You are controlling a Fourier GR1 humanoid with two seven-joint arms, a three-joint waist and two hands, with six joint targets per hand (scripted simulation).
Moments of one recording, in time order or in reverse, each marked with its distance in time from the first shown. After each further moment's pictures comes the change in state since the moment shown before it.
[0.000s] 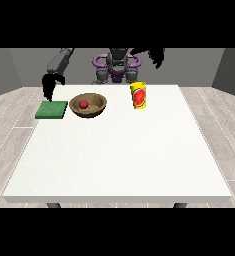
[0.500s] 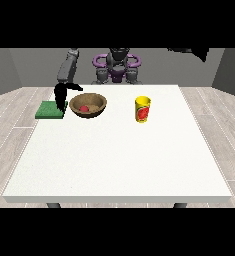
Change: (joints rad) left arm -0.009 0.305 0.363 0.006 0.462 -0.466 -0.092; right arm -0.028 0.089 0.002 -0.019 0.005 -0.103 -0.051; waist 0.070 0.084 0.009
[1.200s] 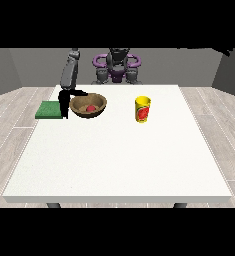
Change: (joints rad) left arm 0.051 0.232 0.220 0.075 0.198 -0.216 0.008; right arm -0.115 0.021 0.045 0.237 0.066 0.005 -0.164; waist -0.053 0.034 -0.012
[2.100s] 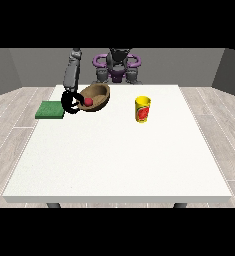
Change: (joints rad) left arm -0.012 0.096 0.077 0.029 0.075 -0.061 0.009; right arm 0.005 0.021 0.022 -0.055 0.069 -0.189 0.093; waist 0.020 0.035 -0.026
